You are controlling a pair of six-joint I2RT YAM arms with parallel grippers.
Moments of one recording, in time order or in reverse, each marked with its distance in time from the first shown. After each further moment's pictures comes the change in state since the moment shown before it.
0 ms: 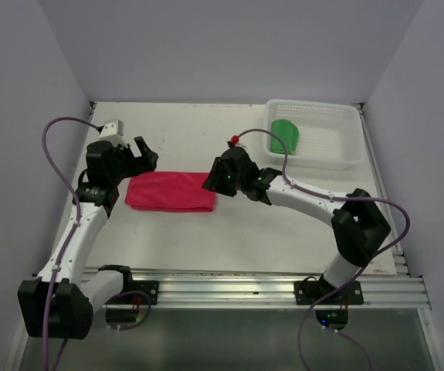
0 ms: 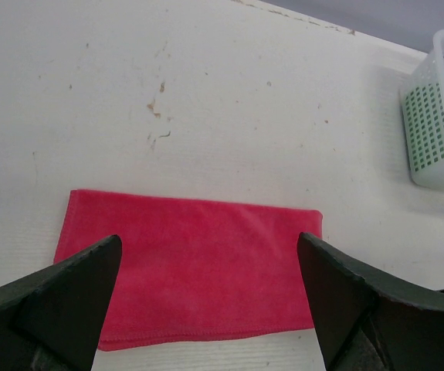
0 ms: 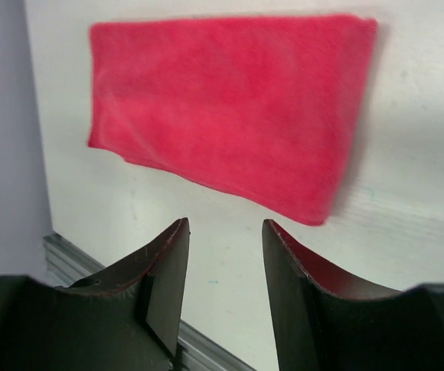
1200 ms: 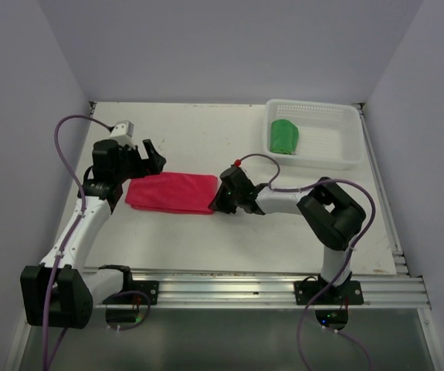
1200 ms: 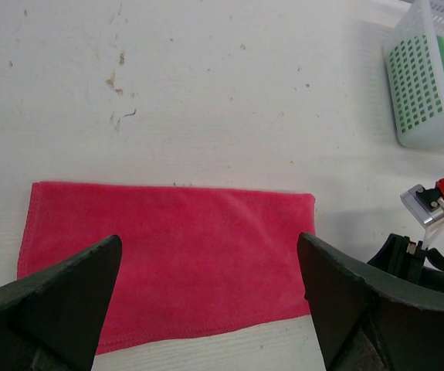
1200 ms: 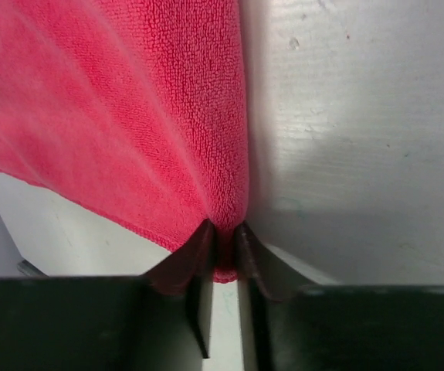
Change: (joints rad) left arm -0.014 0.083 -0.008 0.022 0.110 0.025; right arm -0.016 0.193 -0.200 0.231 -0.057 0.170
